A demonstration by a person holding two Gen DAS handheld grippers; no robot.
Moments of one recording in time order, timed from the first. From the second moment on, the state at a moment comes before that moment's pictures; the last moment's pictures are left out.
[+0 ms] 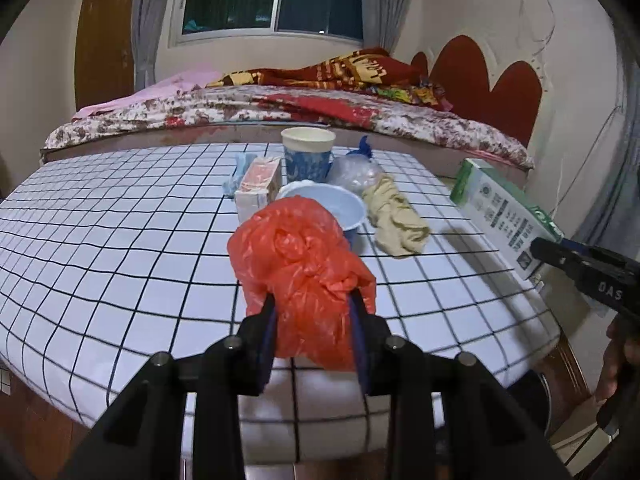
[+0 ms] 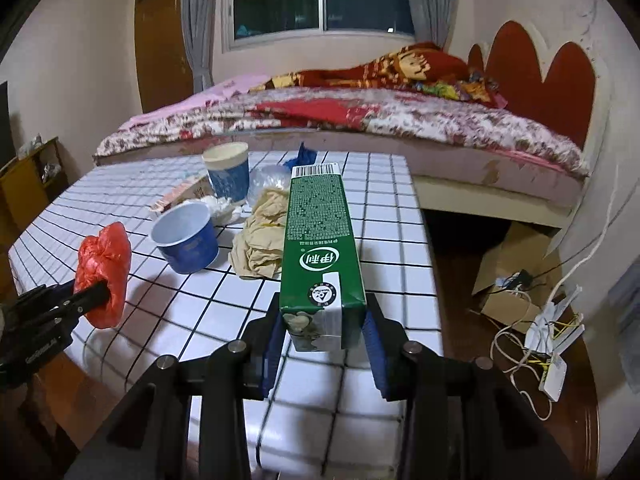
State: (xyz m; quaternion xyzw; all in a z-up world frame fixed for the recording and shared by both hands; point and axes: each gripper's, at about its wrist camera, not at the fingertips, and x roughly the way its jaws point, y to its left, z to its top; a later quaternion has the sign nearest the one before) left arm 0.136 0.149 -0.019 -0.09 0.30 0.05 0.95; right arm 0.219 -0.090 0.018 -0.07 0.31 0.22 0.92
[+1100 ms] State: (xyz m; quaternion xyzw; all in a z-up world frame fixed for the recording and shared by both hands) left arm 0.111 -0.035 0.001 -0.01 0.30 -0.12 0.95; right arm 0.129 -0.275 0.022 -0.02 0.33 0.11 0.94
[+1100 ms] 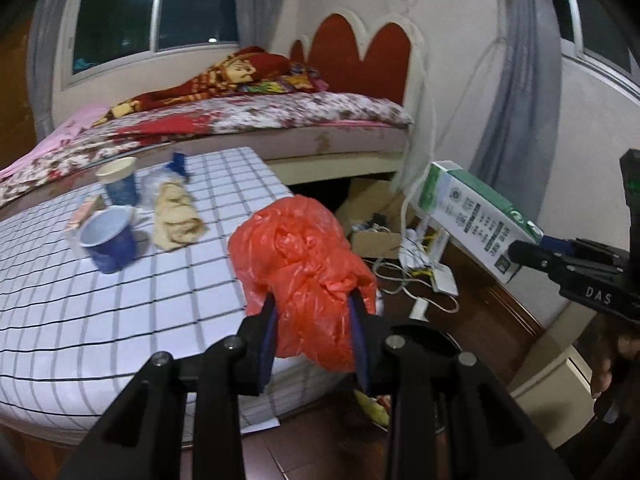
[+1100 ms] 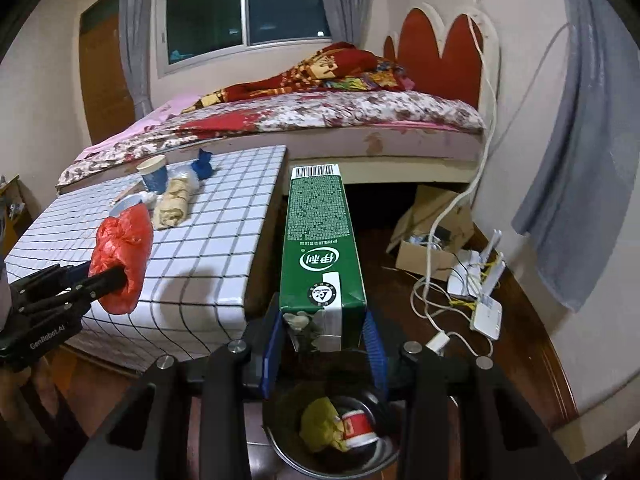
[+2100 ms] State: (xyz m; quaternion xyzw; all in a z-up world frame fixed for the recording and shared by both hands) left arm 0.128 -0.152 -0.102 0.01 0.44 -0.23 0.86; right arm 0.137 -0.326 -0.095 -0.03 0.49 0.10 0.86
